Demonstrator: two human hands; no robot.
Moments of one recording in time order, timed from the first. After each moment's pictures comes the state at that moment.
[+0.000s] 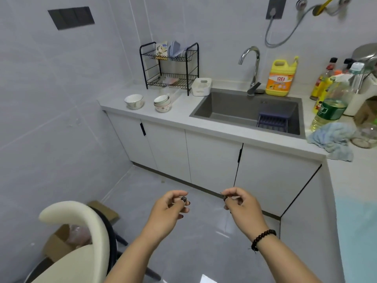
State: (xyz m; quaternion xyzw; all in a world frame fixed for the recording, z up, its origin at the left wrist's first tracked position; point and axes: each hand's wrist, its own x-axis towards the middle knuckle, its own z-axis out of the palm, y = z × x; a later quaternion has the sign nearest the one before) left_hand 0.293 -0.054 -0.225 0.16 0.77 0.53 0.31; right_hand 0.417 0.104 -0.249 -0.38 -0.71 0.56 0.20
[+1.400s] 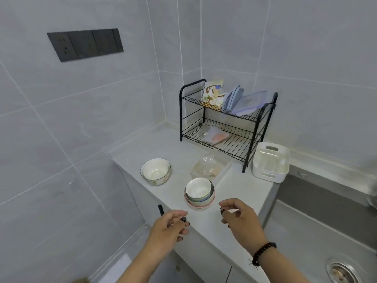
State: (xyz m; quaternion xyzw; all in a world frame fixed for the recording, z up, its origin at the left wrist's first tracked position) left_hand -0.258 0.210 -0.226 0.04 0.77 0.58 0.26; right_hand -0.186 0.396 -0.234 -0.27 -0.75 0.60 0.11
